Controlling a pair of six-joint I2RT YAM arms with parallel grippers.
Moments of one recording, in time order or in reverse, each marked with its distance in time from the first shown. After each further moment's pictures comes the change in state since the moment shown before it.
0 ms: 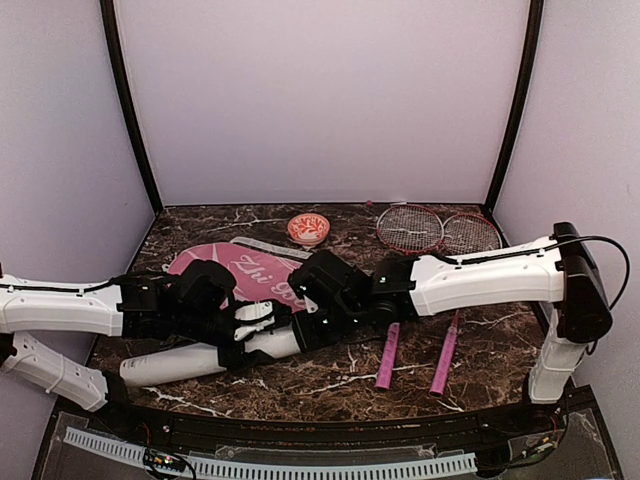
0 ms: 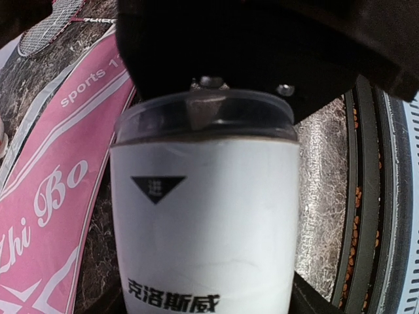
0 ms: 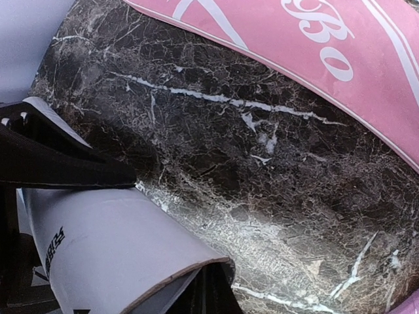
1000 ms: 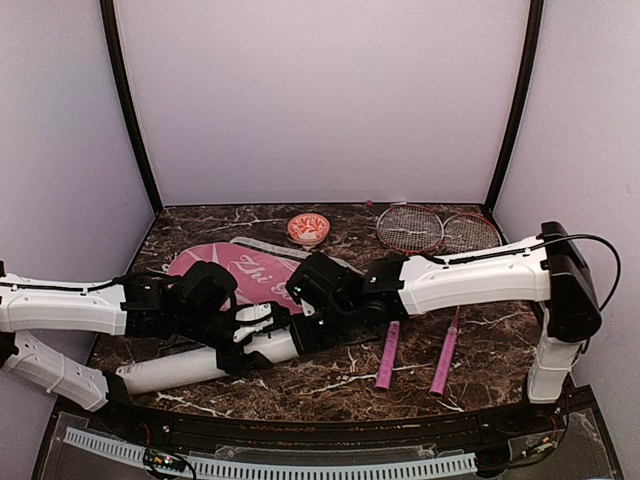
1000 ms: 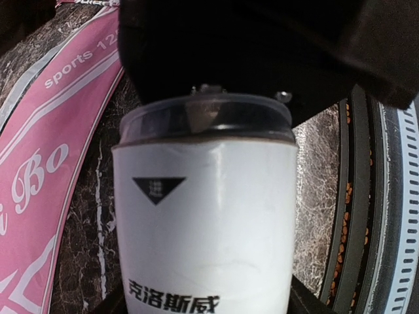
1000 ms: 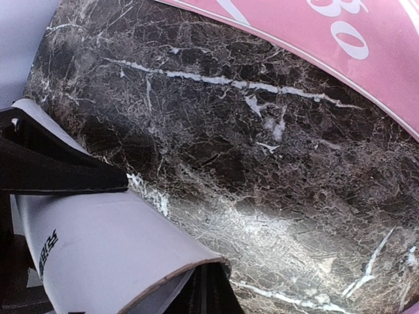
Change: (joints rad) left arm 0.024 0.017 -0.008 -0.035 0.056 -0.052; right arm -0.017 0.063 0.037 -0.024 -0.076 0.031
